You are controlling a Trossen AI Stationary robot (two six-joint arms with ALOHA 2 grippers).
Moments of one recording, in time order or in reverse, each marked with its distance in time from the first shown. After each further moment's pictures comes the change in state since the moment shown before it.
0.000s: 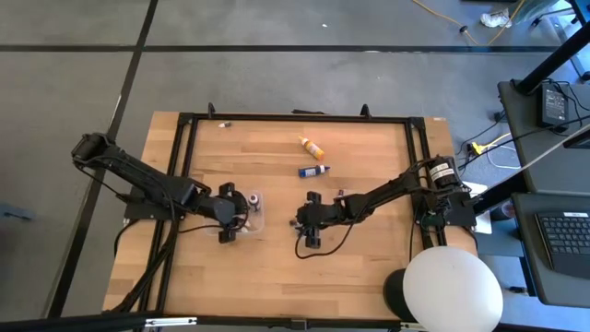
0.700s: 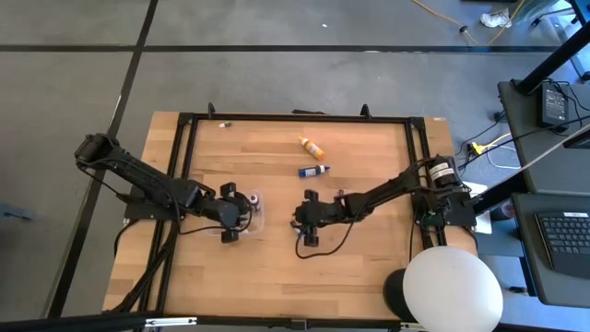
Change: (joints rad) left arm 0.000 0.067 0.005 -0.004 -0.019 -0.006; right arm -0.009 -0.003 0.000 0.062 -0.001 -0.056
